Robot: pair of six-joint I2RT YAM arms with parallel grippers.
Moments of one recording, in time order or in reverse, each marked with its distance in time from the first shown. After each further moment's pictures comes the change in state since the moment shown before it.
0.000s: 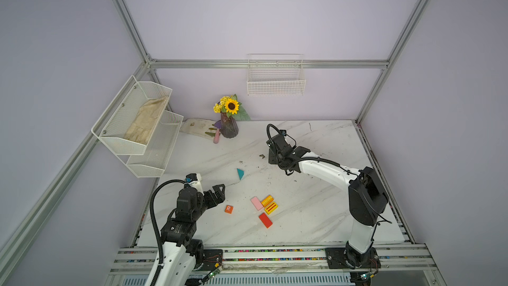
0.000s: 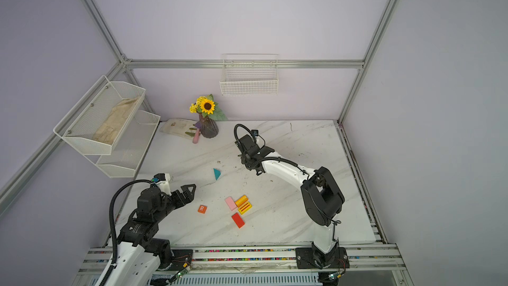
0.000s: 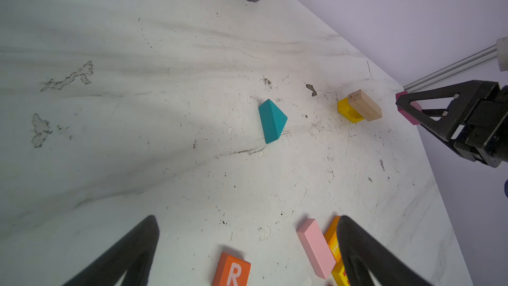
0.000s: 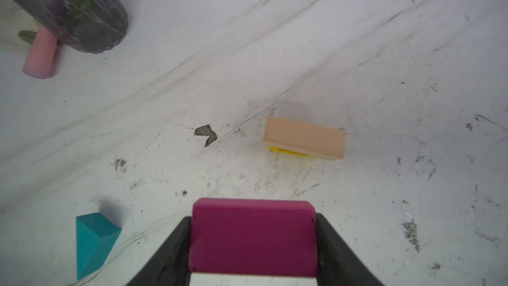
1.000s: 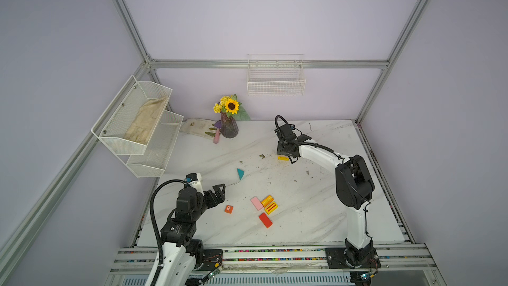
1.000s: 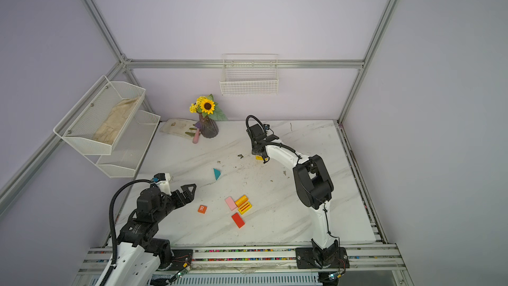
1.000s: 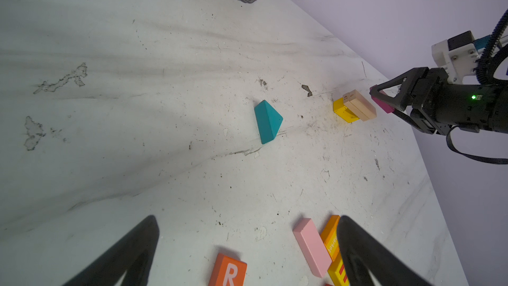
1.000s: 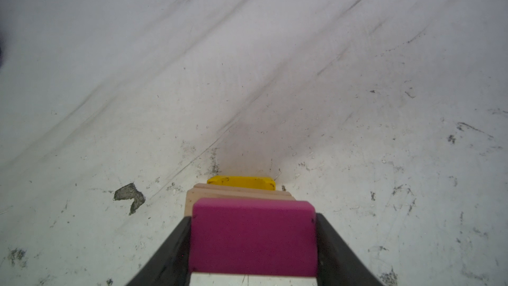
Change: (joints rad) left arm 0.000 -0.005 0.000 0.006 0.011 0.000; right arm -0.156 0.209 0.199 -0.099 -0.049 0.002
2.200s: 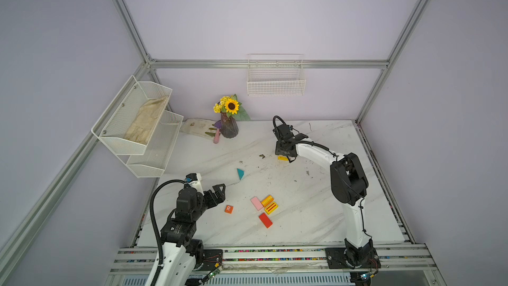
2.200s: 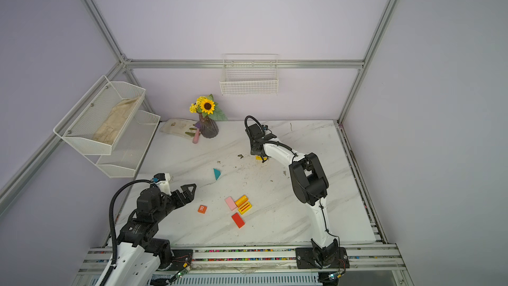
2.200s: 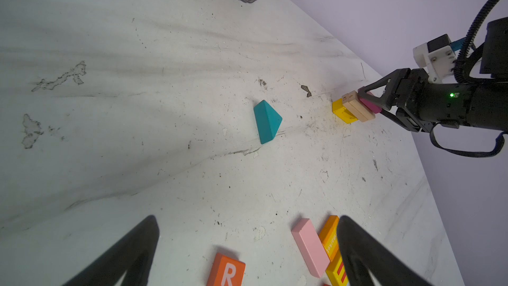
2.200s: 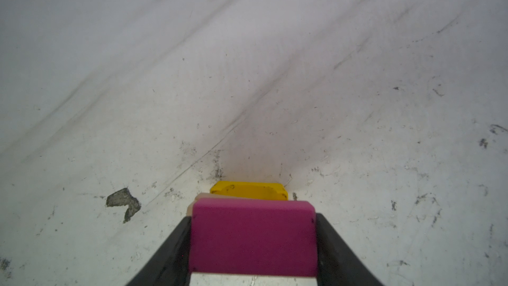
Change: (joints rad) left arm 0.000 0.000 0.000 0.000 0.002 -0.007; right arm -0.005 0.070 0.066 -0.034 -0.031 -0.002
